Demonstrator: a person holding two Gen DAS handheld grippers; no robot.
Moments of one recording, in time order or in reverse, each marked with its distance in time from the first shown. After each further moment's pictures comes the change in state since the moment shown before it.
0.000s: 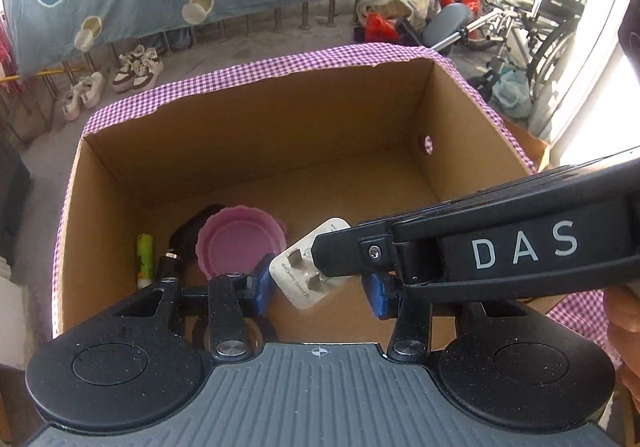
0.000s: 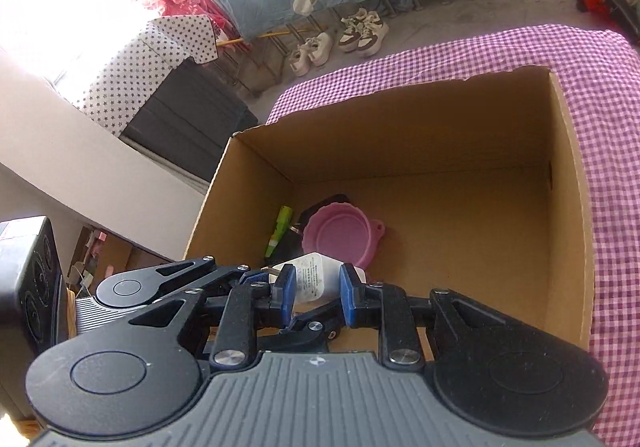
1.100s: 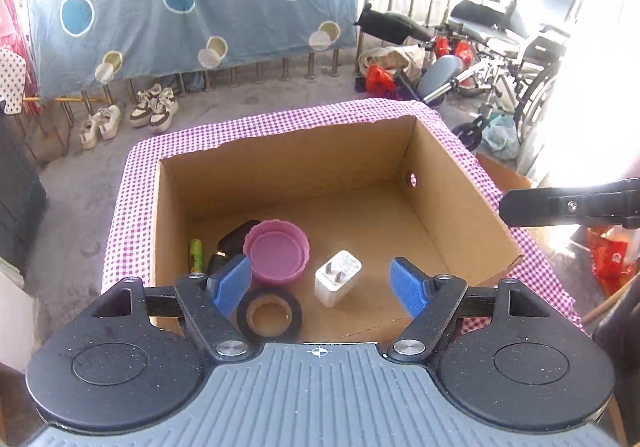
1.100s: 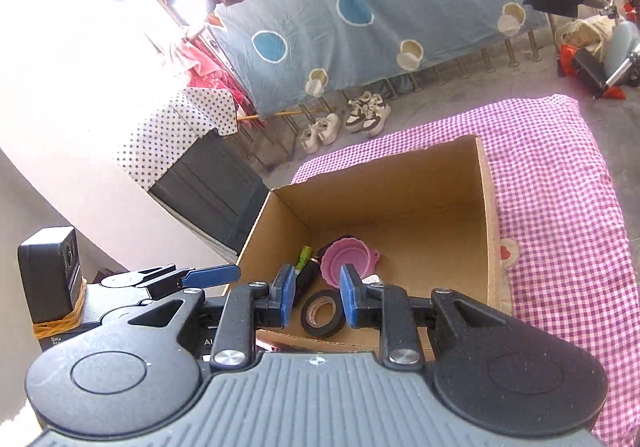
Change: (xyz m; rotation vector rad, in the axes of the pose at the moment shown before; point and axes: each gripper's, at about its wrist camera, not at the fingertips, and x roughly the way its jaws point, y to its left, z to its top) left arm -0.118 0.019 -0.043 -0.010 -0.199 -0.002; right arm -0.133 0.028 -0.082 -0.047 -0.310 0.024
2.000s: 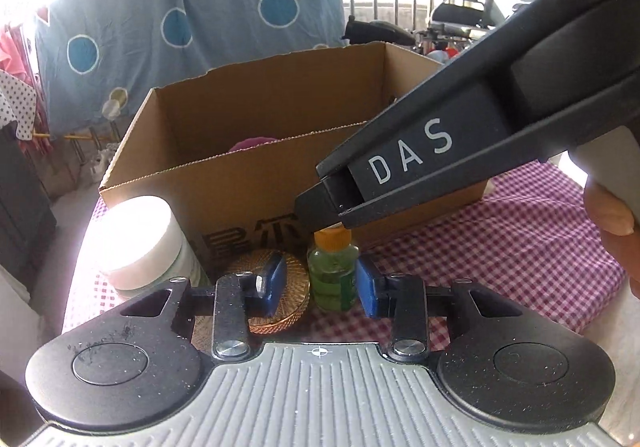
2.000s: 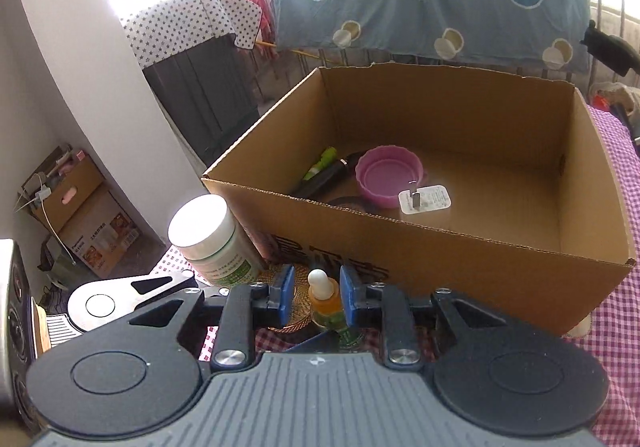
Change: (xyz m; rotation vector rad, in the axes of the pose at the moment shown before) left arm 0.041 -0.027 -0.122 0.109 -0.134 0.049; right arm 0.103 0.073 -0.108 -0.332 0.136 -0.134
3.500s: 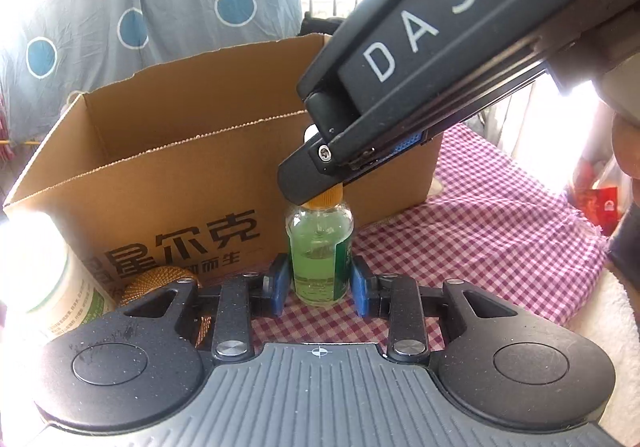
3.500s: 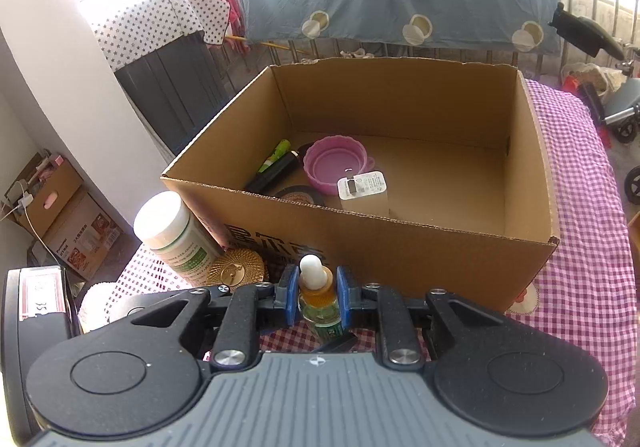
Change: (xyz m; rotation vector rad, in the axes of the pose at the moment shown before) left arm 0.003 -0.036 0.002 0.036 -0.014 -0.101; right arm -0.038 -0.032 0.005 0.041 0.021 -0.058
